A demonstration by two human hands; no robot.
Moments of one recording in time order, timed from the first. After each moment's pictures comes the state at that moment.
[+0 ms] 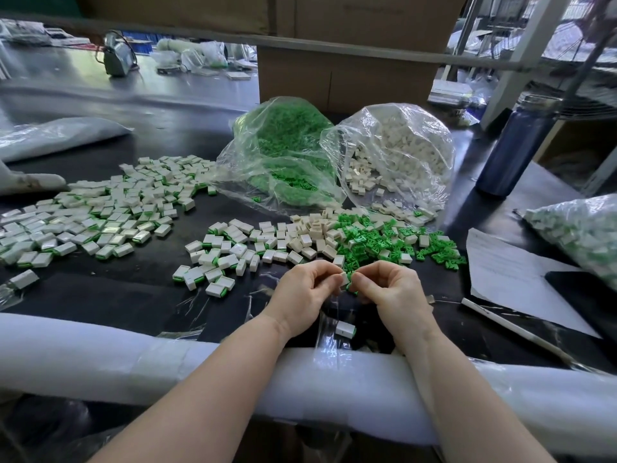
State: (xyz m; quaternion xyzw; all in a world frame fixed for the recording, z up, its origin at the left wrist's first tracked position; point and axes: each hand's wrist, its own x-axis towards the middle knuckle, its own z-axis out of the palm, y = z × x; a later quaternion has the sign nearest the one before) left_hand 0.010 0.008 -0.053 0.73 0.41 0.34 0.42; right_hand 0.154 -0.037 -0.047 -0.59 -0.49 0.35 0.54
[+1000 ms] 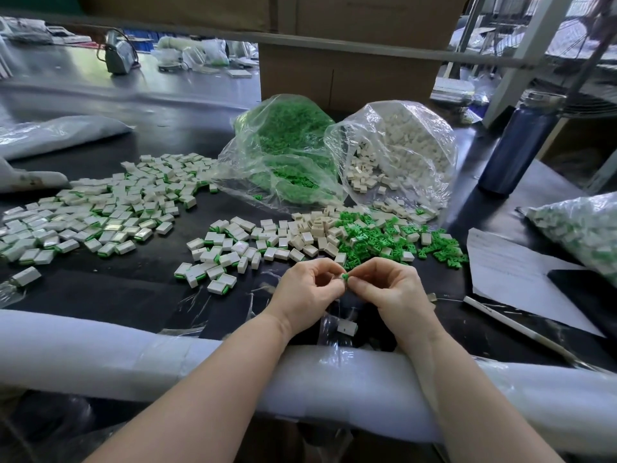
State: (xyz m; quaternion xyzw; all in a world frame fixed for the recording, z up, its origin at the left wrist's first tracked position) left_hand 0.011 0.002 -0.045 0.71 0.42 0.34 0.44; right_hand 0.153 -0.041 -0.045 -0.54 -0.52 0.38 0.54
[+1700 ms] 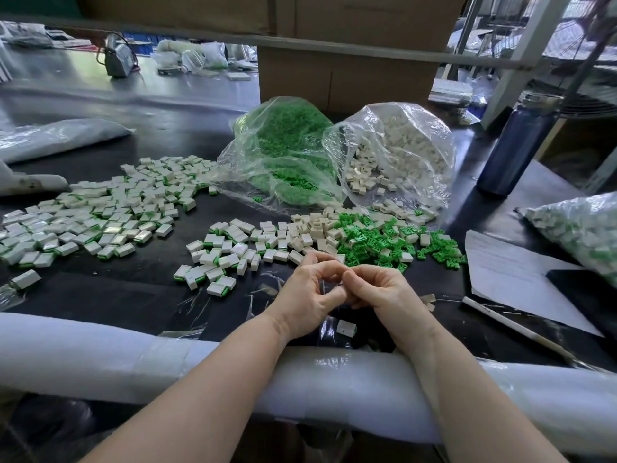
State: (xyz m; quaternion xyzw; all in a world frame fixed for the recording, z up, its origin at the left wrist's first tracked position) left_hand 0.009 0.001 -0.045 0.74 0.35 0.34 0.47; right_hand 0.149 -0.040 -0.042 -0.51 -0.51 0.49 0.50
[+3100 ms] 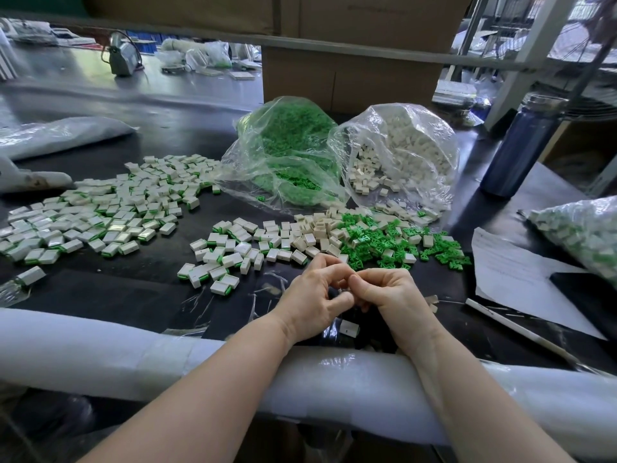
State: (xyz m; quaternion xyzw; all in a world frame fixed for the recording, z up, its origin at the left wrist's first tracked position) left_hand 0.010 0.002 -0.050 0.78 0.38 0.27 0.42; right_hand 0.148 -0.043 -0.039 -0.53 -0.48 0.47 0.52
